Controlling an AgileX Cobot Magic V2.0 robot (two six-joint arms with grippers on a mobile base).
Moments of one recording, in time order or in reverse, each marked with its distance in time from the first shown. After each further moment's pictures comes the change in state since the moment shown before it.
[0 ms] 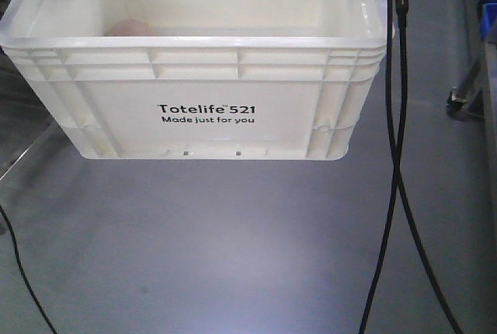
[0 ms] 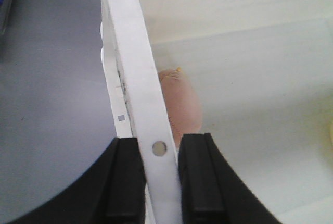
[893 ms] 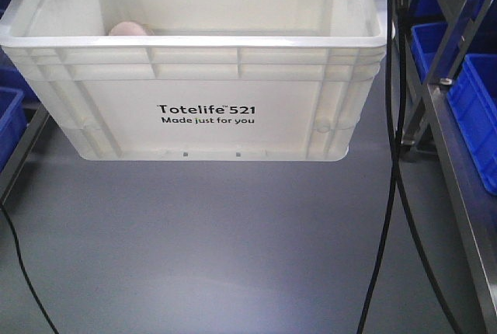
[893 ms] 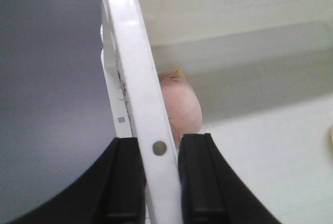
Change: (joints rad) left arm 0.000 0.000 0.000 -0.001 0.001 0.000; right arm 0.000 0.000 0.000 -0.002 0.001 0.000
